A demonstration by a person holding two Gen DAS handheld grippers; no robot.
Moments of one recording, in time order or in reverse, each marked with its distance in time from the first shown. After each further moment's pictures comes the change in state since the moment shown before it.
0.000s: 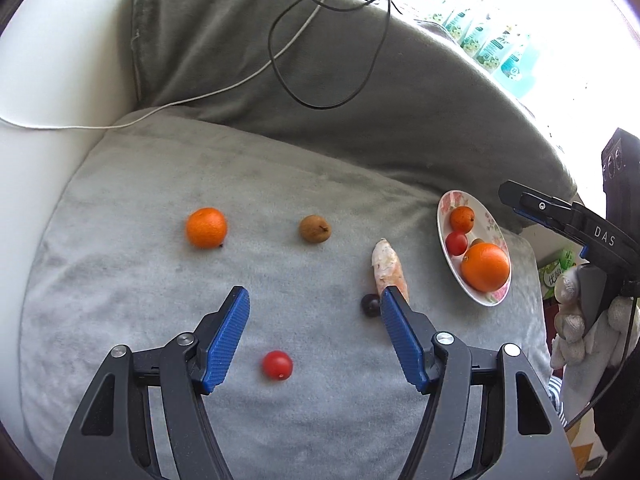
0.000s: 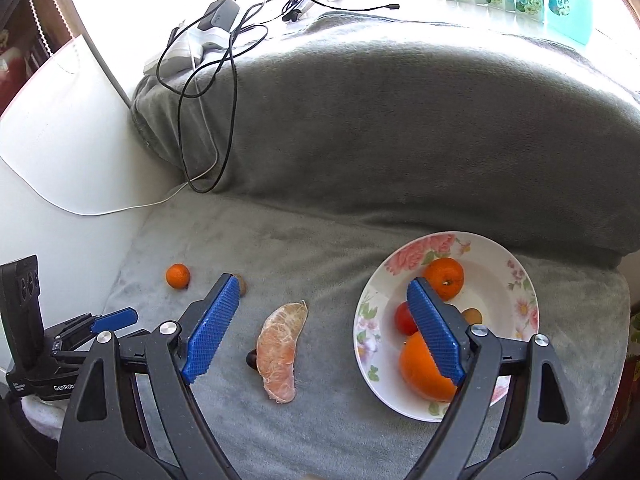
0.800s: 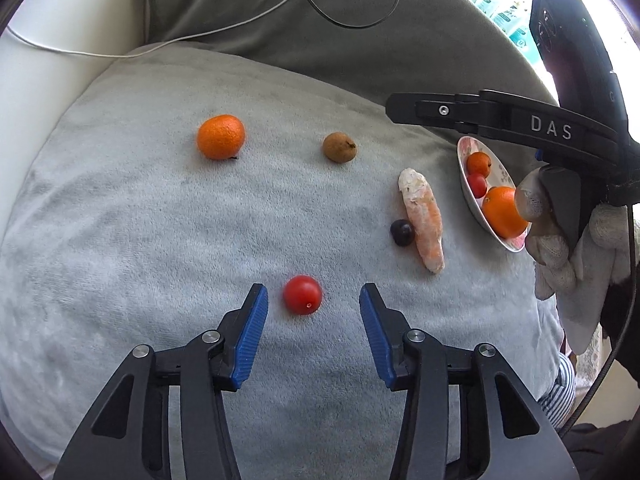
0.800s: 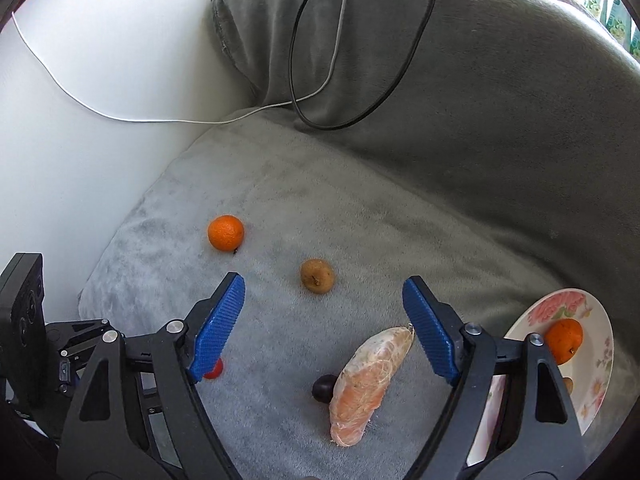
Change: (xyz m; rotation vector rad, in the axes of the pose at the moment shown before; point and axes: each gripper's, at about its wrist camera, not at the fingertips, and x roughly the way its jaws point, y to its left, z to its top) left arm 0.025 0.022 -0.051 -0.004 0.099 -0.026; right arm 0.093 0.095 0.003 -0.311 0.176 0.120
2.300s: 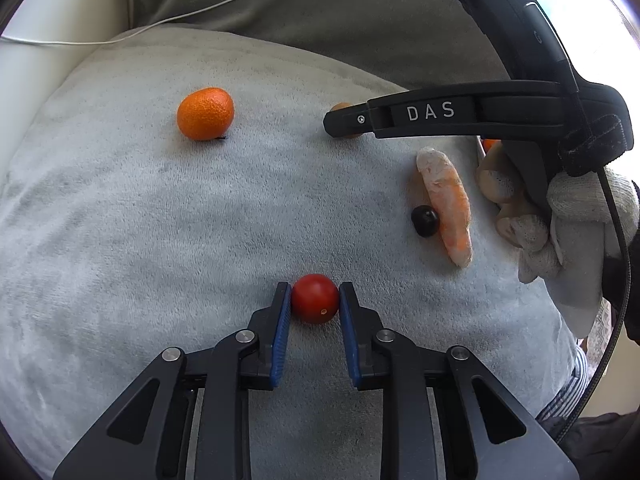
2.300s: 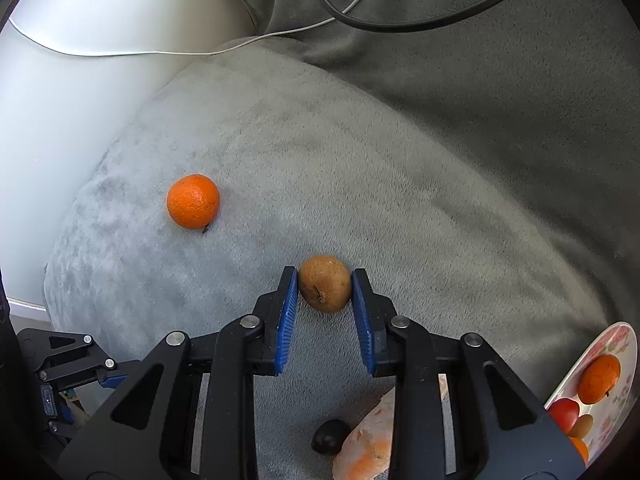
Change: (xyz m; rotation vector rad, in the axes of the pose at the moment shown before) left arm 0.039 -0.005 0.003 0.032 0.032 0.016; right arm 0.080 0.021 0.005 -0.065 0.166 -0.028
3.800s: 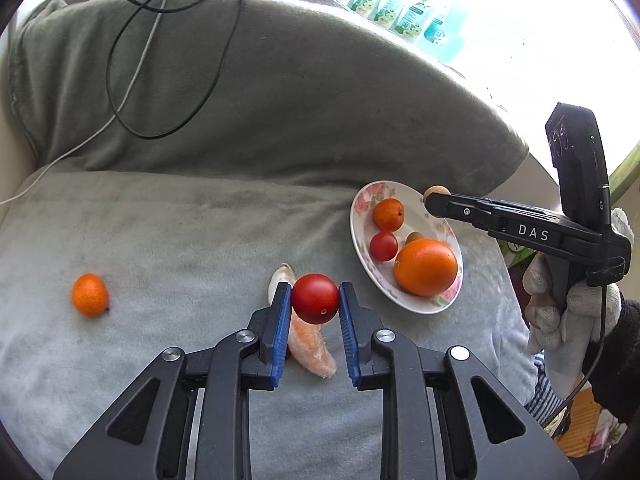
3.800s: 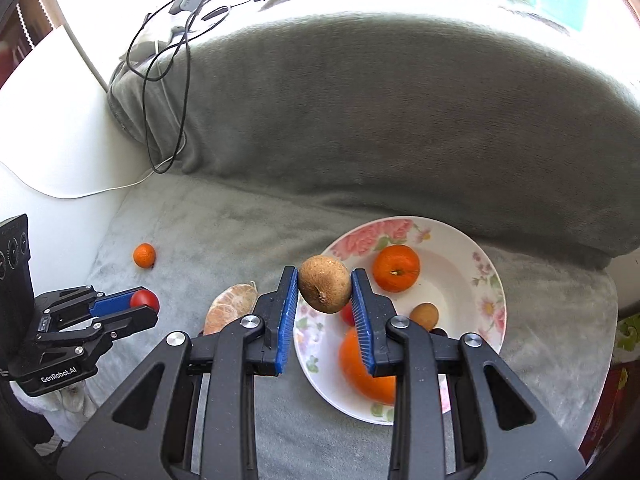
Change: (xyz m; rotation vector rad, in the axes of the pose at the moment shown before) left arm -0.031 -0.093 0.076 0.195 -0.115 -0.147; right arm -0.157 -0.138 -0.108 0.396 -0.263 -0.109
